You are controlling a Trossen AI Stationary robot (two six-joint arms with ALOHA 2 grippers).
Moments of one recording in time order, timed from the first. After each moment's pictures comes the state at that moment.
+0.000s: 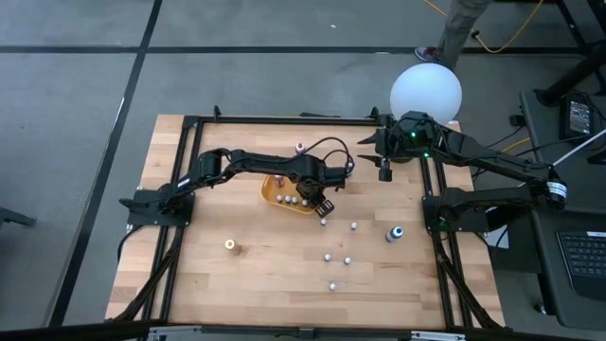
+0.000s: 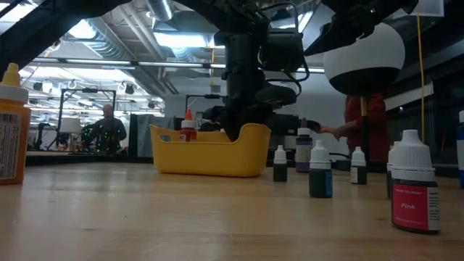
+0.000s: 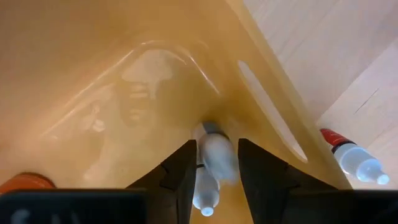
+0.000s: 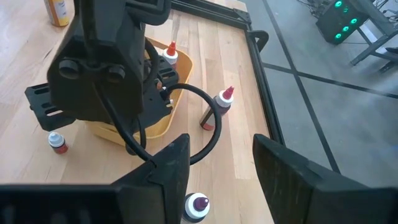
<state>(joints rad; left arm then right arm) 0.10 2.28 1.93 -1.08 -0.01 -0.59 -0.41 1.00 0.91 -0.44 -0.14 -0.48</state>
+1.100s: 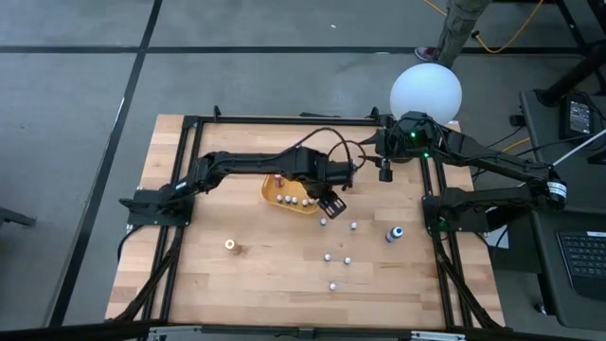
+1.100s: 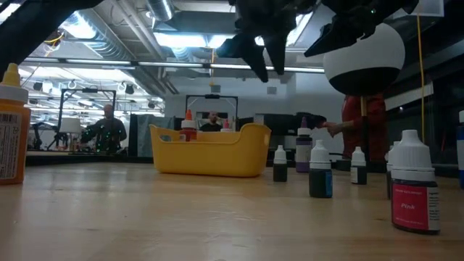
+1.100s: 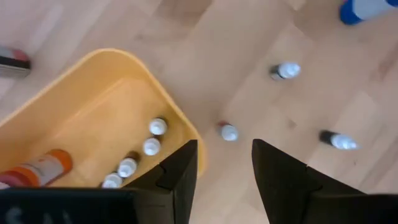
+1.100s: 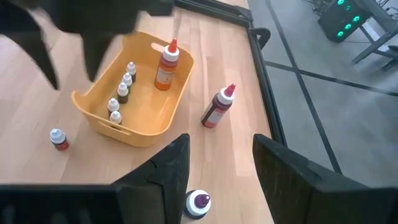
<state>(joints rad) 0.01 2.25 2.33 -1.32 -0.05 -0.67 -0.41 1.00 0.91 -0.45 -0.14 -0.48</state>
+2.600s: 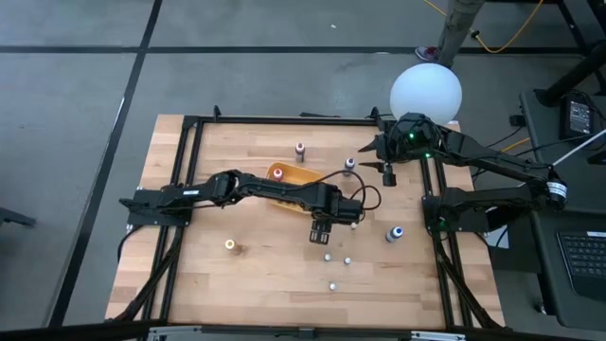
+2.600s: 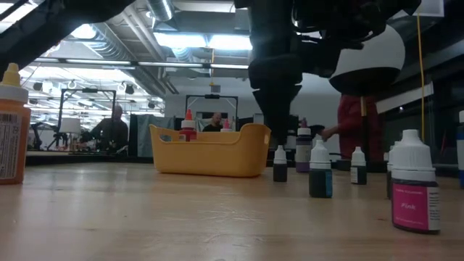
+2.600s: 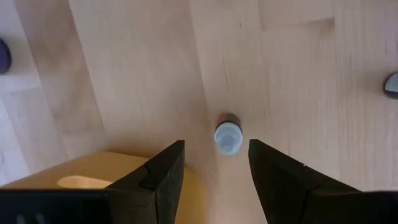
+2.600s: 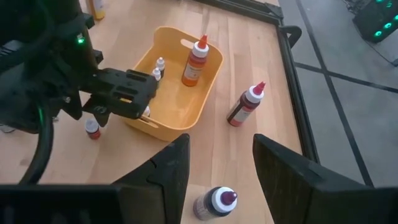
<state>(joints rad) -0.09 2.46 2.33 -1.26 -0.15 0.08 -0.41 1.00 0.91 -0.51 -0.24 -0.50</state>
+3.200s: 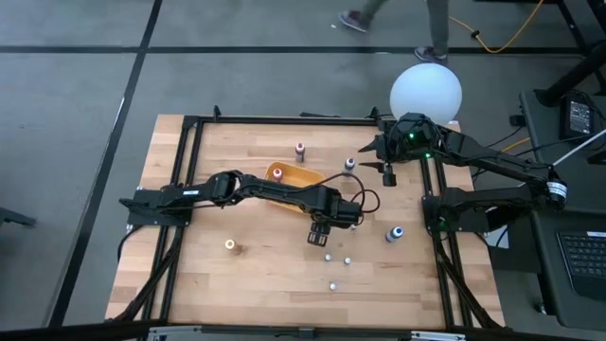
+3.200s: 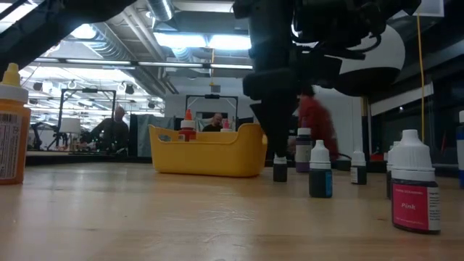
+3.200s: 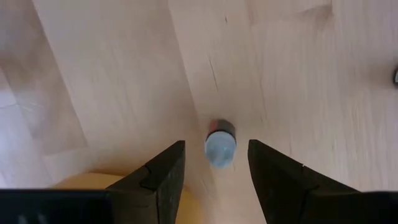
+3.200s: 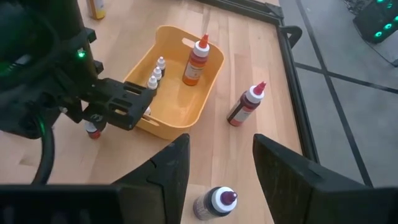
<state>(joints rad) -0.09 2.46 2.26 -1.20 -0.14 0.15 -0.41 1.00 0.91 -0.51 -0.24 -0.51</state>
